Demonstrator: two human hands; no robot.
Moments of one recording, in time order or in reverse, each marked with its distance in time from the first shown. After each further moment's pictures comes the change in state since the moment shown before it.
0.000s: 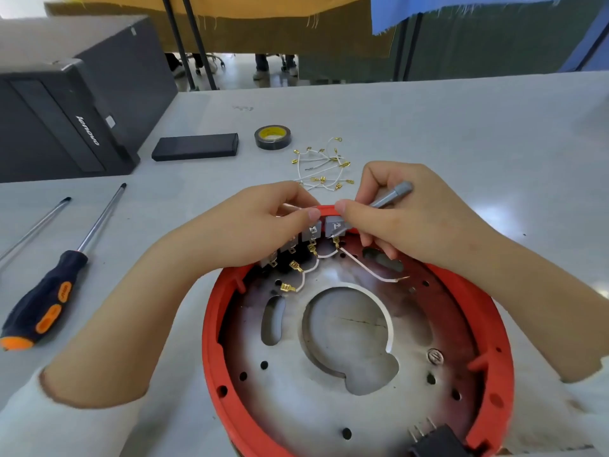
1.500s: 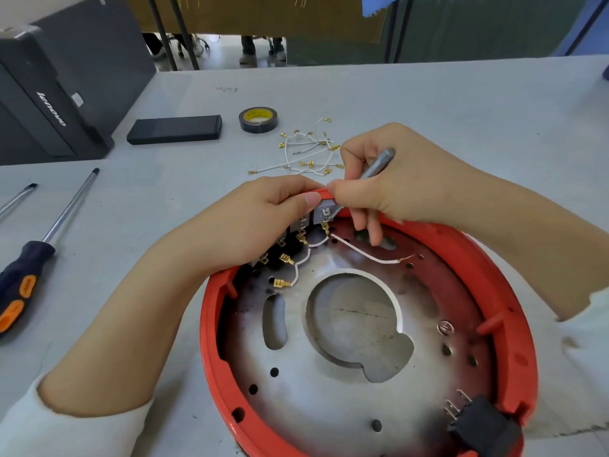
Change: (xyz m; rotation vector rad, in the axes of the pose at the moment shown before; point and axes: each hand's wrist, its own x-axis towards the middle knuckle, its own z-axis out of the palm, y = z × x) left_hand 0.007 -0.003 0.019 -0.105 0.002 0.117; right_hand 0.023 -0.001 -0.010 -0.113 -0.205 0.051
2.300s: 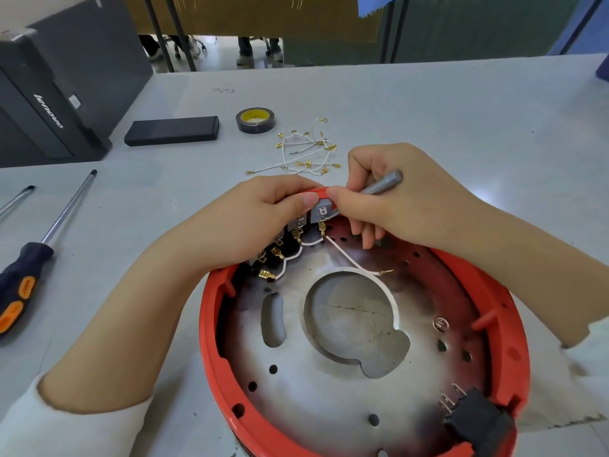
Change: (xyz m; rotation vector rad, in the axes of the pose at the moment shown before) left_hand -0.001 -0.001 0.000 -0.011 0.009 -0.001; right_hand -0.017 0.009 0.010 0.034 0.122 -0.066
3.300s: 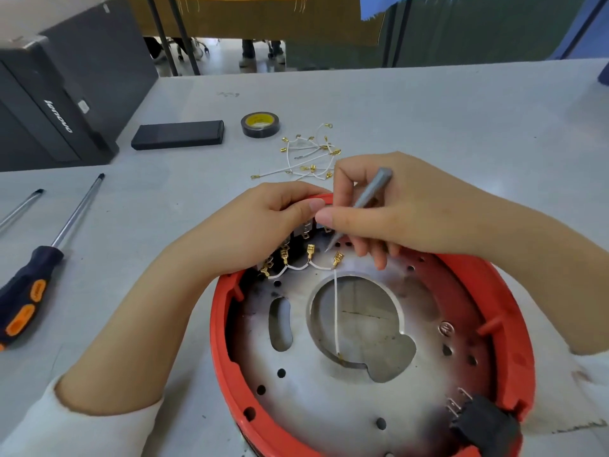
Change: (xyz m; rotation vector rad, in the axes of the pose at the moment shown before) left_hand -0.002 0.000 -0.002 -0.033 -0.023 0.021; right_hand -0.003 -0.020 -0.005 -0.009 -0.218 -0.052
